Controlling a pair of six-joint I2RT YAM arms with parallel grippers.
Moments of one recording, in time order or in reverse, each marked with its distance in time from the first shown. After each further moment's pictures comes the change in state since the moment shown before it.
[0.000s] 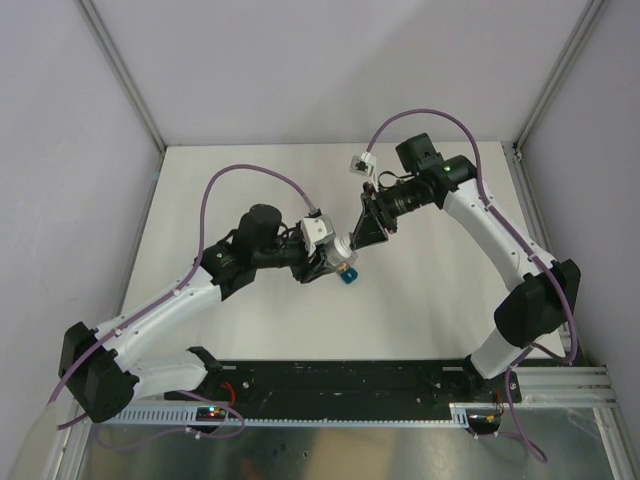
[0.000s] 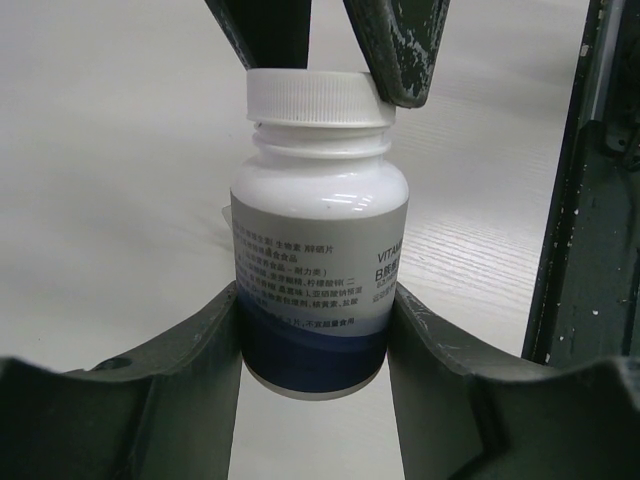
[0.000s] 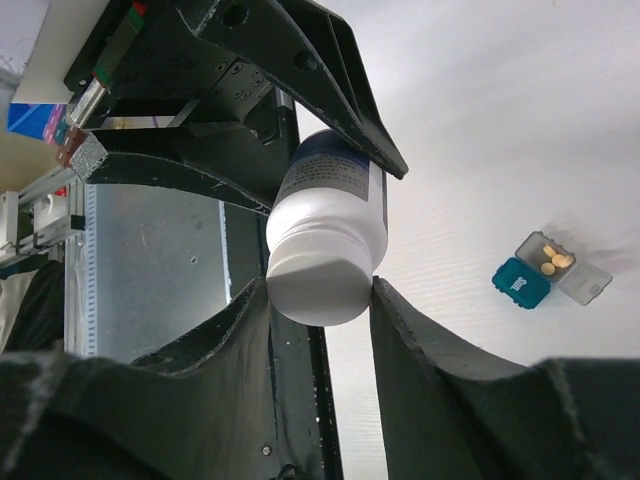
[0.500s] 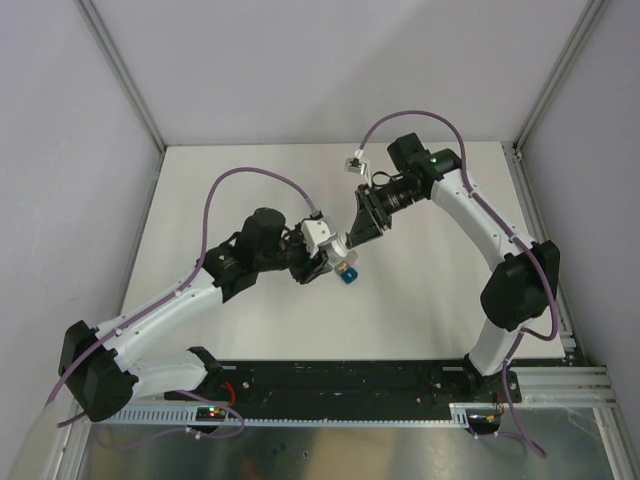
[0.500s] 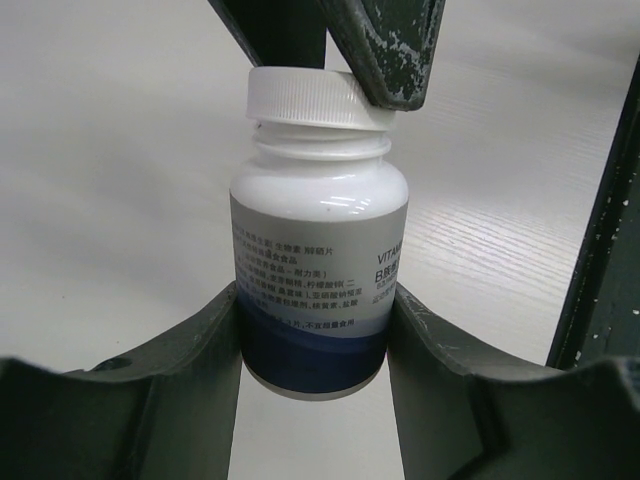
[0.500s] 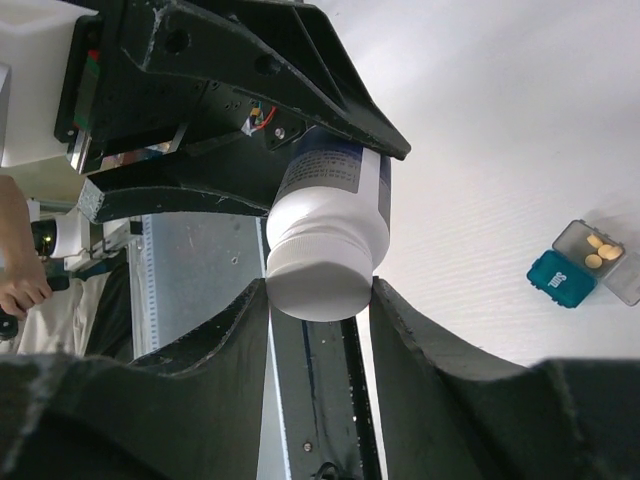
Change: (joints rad) left arm -0.021 0.000 -0.009 -0.026 -0.111 0.002; right arm -0.011 0.124 0.056 -0.060 -0.065 0.039
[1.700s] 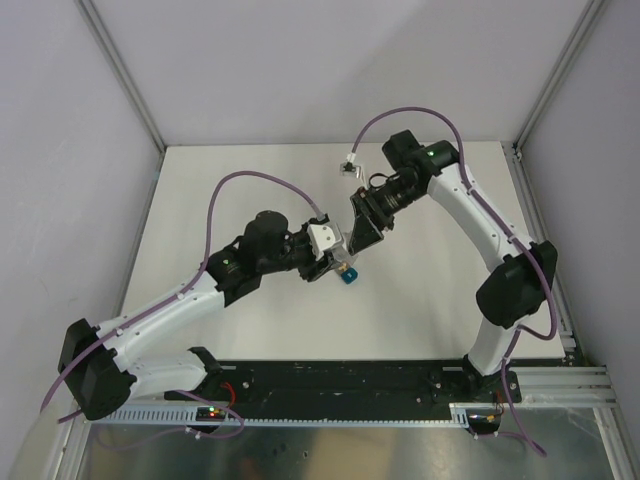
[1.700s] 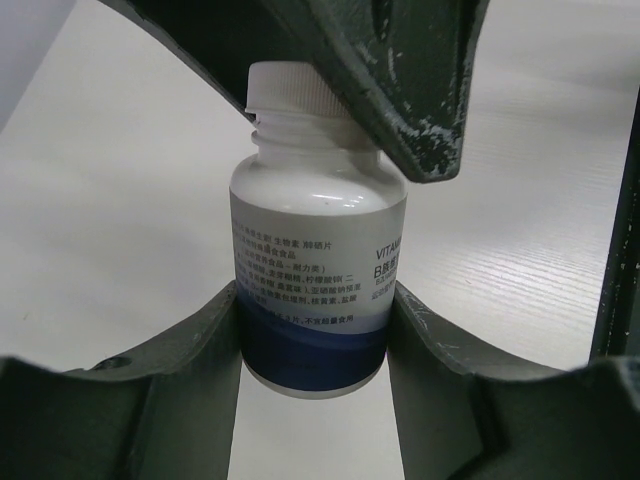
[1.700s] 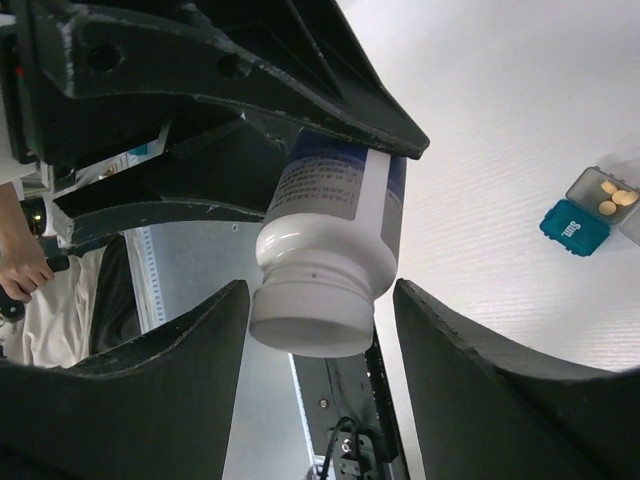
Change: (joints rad) left arm -0.053 -0.002 -0.021 0.125 -0.030 0.066; right arm 0.029 0.044 0.140 -0.219 0.107 -0.048
